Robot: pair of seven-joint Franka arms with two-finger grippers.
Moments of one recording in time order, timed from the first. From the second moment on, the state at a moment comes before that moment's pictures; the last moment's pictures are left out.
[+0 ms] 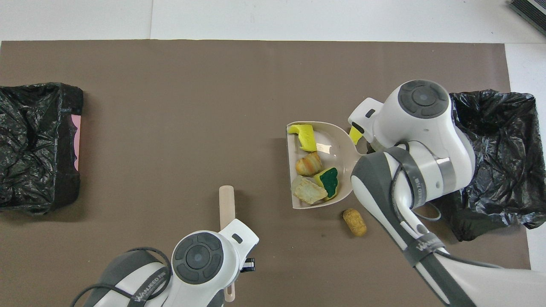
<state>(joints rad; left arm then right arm) -0.14 -0.29 -0.68 -2.40 -0.38 1.96 -0.59 0.20 0.20 0.03 -1.80 -0.09 1.83 -1.35</state>
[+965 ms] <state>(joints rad) -0.14 -0.43 -0.89 -2.58 -0.65 2.13 -0.63 -0.22 0.12 0.02 -1.75 -0.10 1.74 -1.70</state>
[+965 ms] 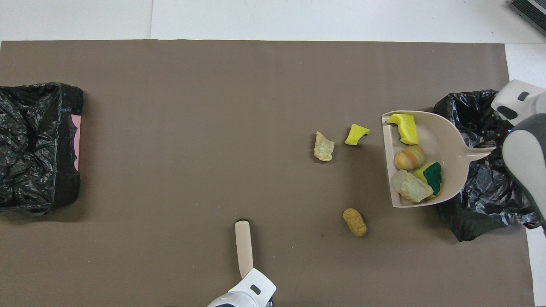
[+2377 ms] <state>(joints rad) -0.11 0.02 -0.28 -2.01 -0.03 2.14 -0.25 -0.33 0.12 0.03 -1.77 -0.69 1.94 -1.64</state>
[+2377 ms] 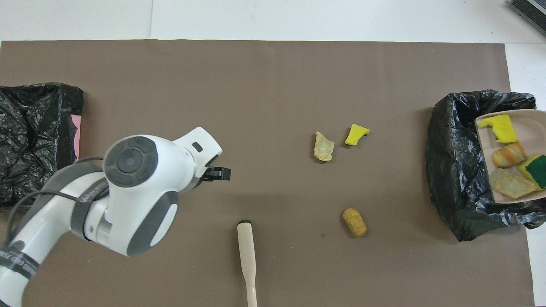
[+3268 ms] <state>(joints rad) -0.11 0.00 0.01 -1.50 -0.02 1.48 0.18 -0.33 0.02 0.03 -1.86 -0.84 1.93 -1.56</state>
